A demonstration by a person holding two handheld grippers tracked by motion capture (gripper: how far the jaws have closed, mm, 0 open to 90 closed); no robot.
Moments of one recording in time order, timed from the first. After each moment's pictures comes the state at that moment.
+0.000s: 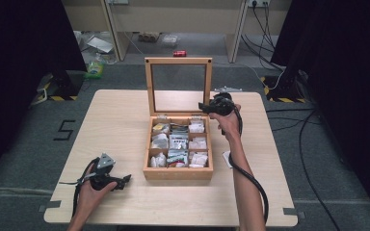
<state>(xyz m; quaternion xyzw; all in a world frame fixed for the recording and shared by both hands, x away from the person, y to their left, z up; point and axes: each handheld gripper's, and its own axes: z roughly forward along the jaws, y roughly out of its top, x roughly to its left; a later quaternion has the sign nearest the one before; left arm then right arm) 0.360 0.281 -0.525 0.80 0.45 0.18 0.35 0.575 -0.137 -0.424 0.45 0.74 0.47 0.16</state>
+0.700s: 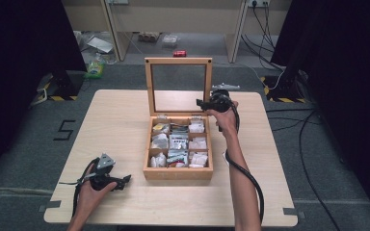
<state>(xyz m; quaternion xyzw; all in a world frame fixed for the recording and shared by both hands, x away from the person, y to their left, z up) 0.360 0.281 -0.525 0.80 0.44 0.18 0.35 0.584 -0.130 -0.420 0.45 0.74 0.48 0.16</state>
